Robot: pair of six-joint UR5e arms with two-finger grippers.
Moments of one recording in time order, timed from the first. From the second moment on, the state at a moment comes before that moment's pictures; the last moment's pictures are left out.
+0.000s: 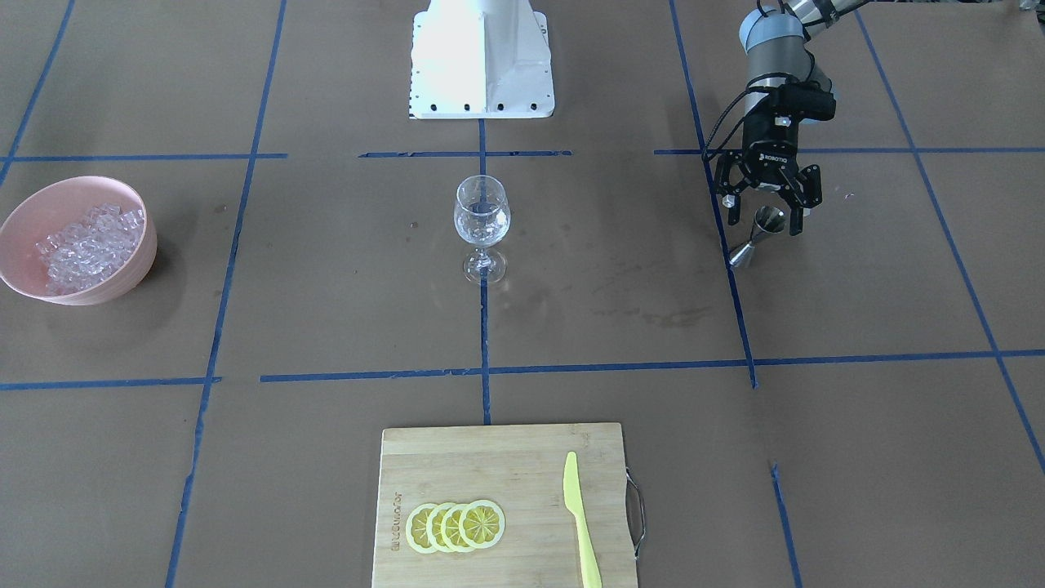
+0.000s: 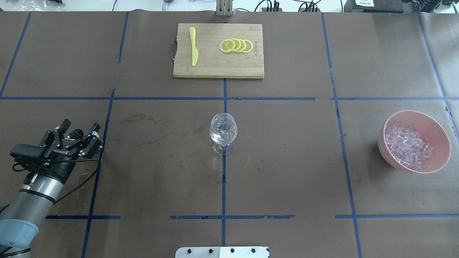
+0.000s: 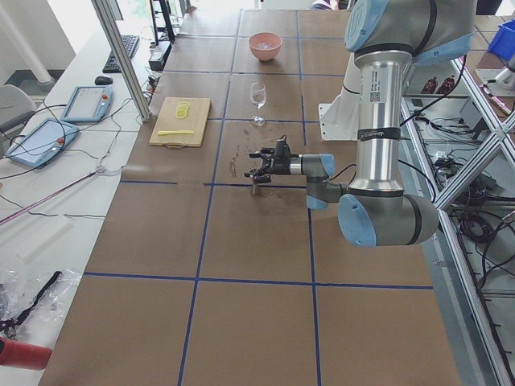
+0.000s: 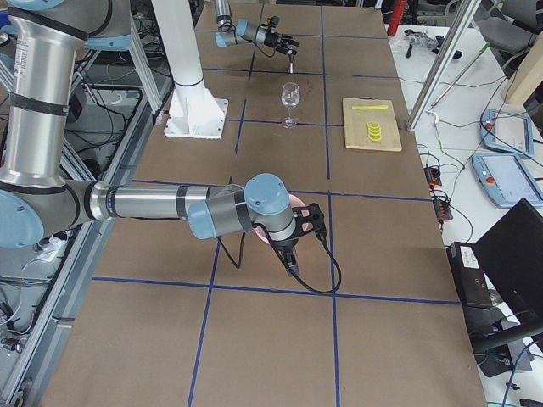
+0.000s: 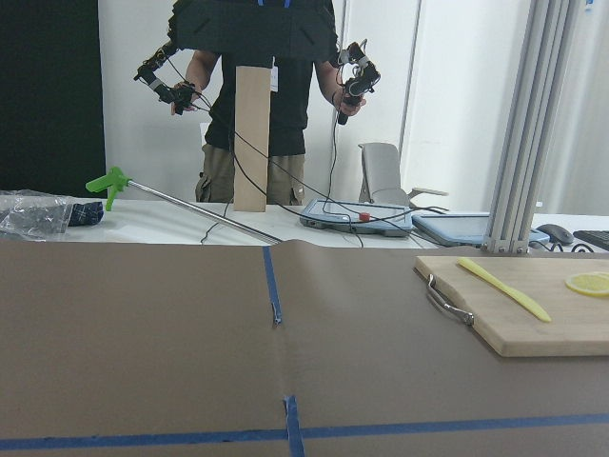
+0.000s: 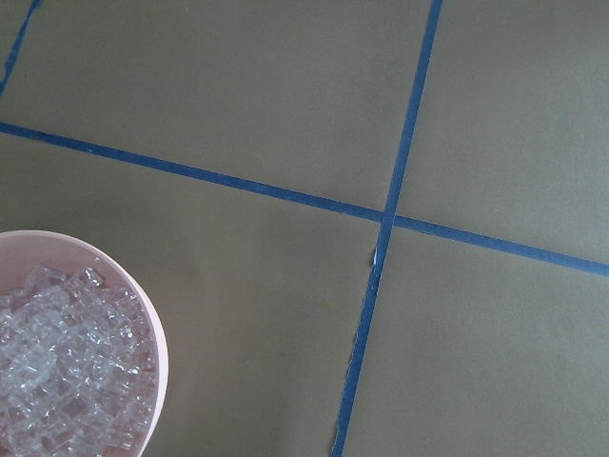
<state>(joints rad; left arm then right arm) -0.21 -1.52 -1.64 -3.07 -0.52 -0.89 1.59 -1.80 1.84 -1.31 2.38 -0.03</state>
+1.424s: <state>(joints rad) -1.29 -1.60 -1.70 -2.36 -1.92 -0.18 1.59 -1.80 1.84 -1.31 2.38 -0.03</state>
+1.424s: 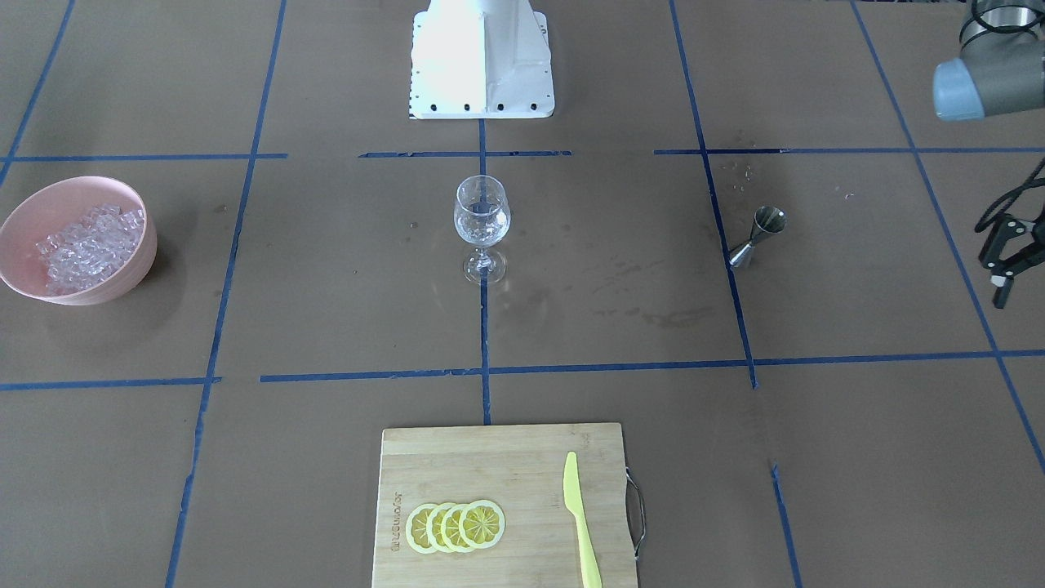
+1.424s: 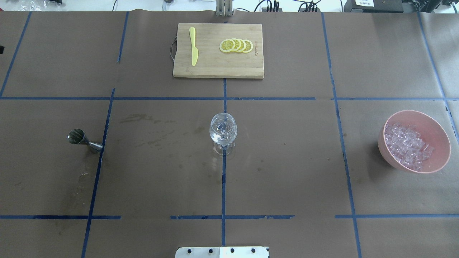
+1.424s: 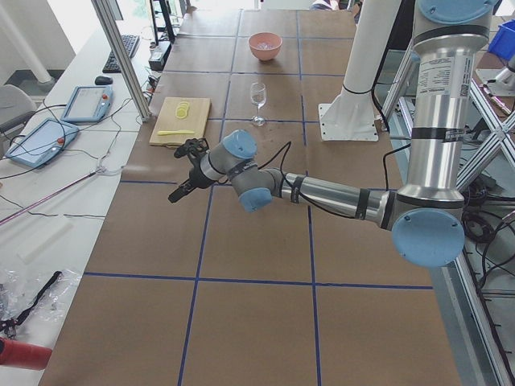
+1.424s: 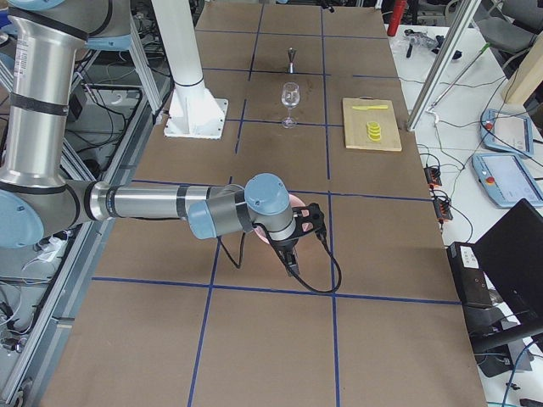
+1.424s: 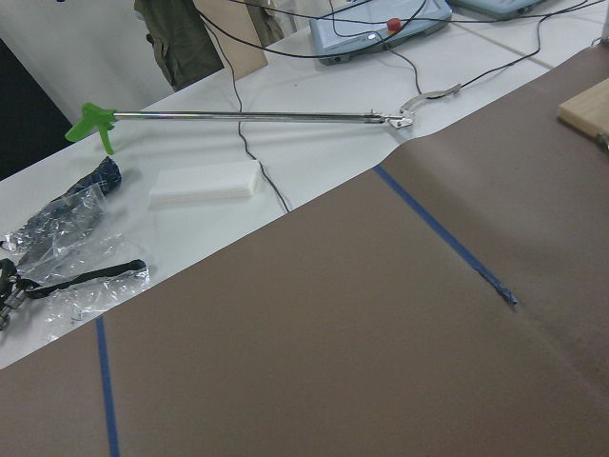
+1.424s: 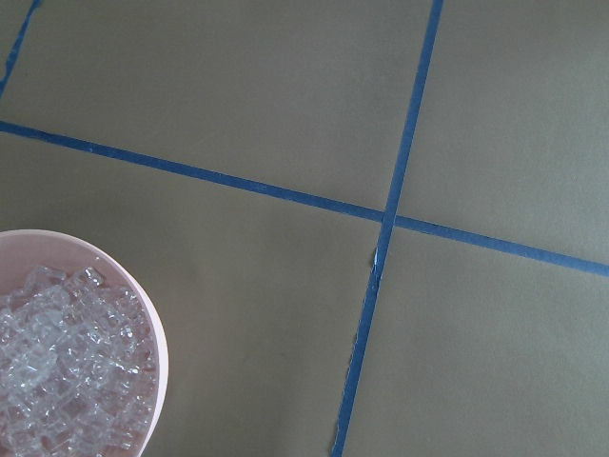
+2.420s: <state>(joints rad) -1.60 -1.45 -1.70 -1.64 -2.28 0.08 1.57 -1.80 1.89 -1.31 2.43 0.05</state>
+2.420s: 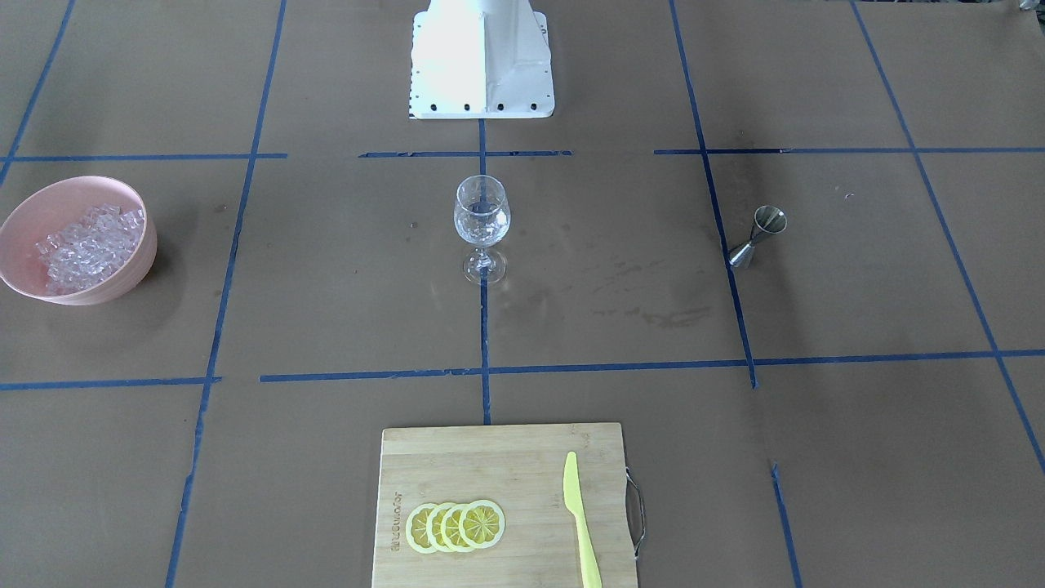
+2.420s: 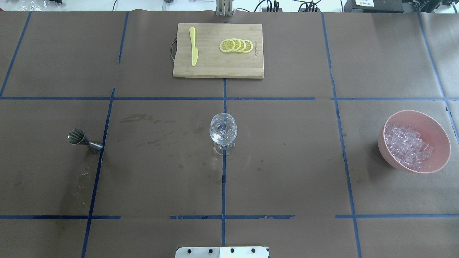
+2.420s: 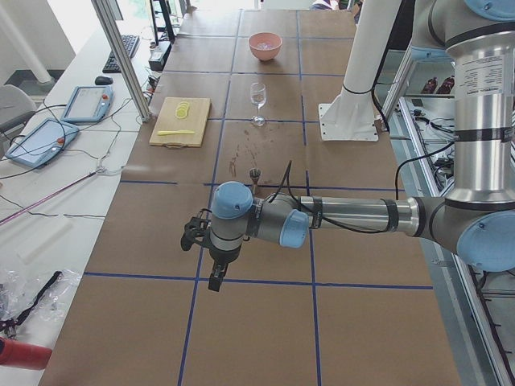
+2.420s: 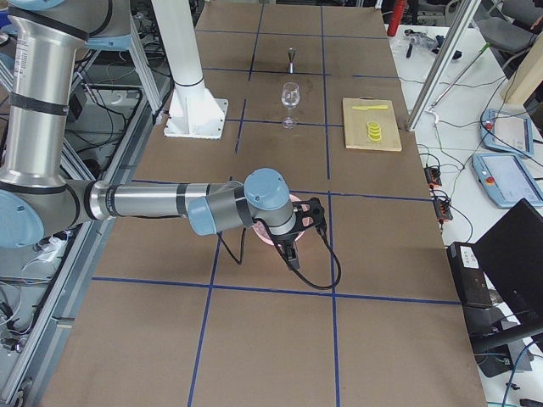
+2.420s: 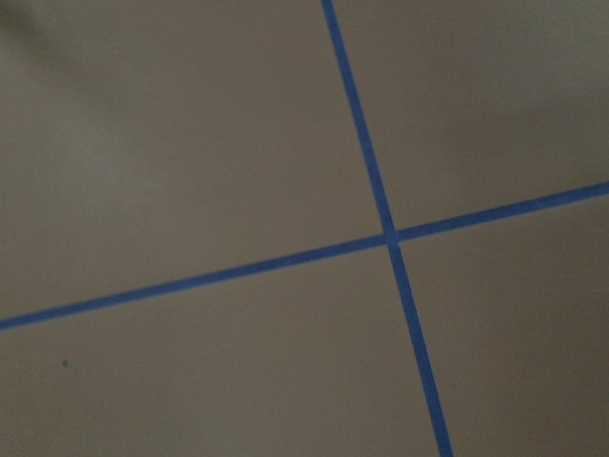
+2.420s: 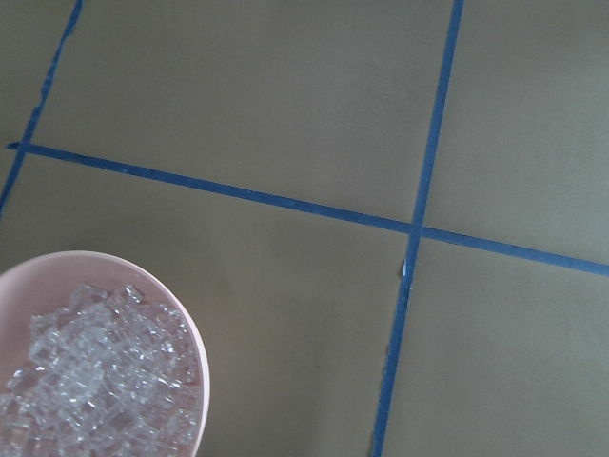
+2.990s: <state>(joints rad) -1.65 -1.40 -1.82 -1.55 -2.35 0.09 1.34 -1.80 2.02 -1.18 2.37 0.37</state>
